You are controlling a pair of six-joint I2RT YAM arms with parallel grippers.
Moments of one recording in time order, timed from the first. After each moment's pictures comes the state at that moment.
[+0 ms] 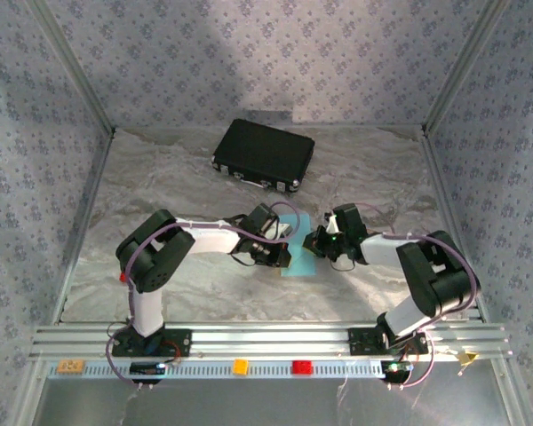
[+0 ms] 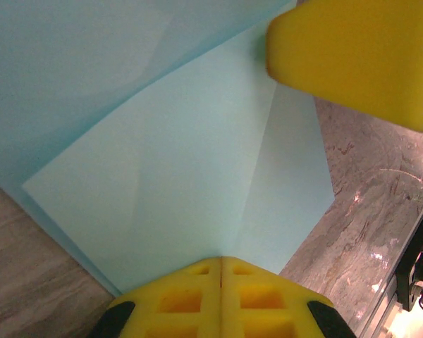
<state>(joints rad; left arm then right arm) -0.84 1.89 0.99 -0.14 0.54 -0.59 0.38 1.55 0.52 0.14 -0.54 0.89</state>
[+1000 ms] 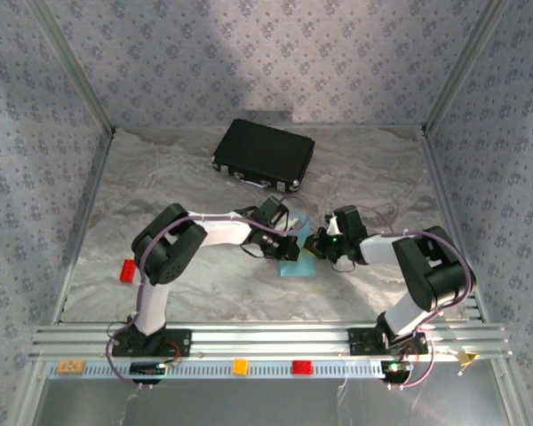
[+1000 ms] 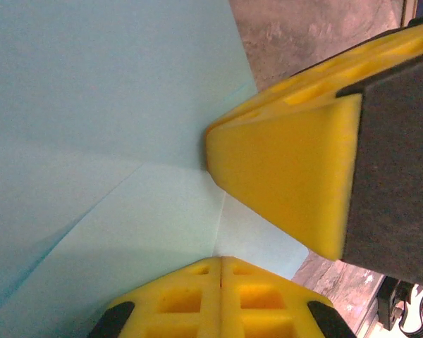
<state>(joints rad) -0.85 2.00 1.16 -0.21 0.58 -0.58 0.36 1.59 0.51 0.18 -0.55 0.89</state>
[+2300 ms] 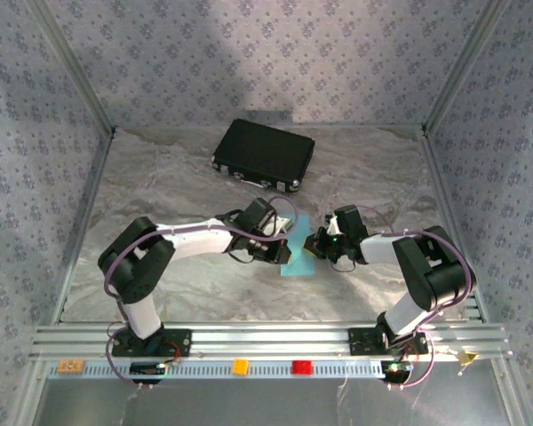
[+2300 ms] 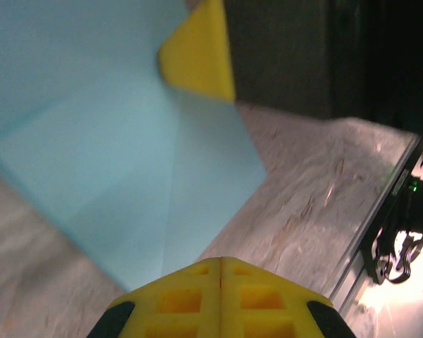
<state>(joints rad) -0.85 1.78 1.02 -0.22 0.53 -0.54 0.36 1.59 0.51 0.18 -0.56 0.89</state>
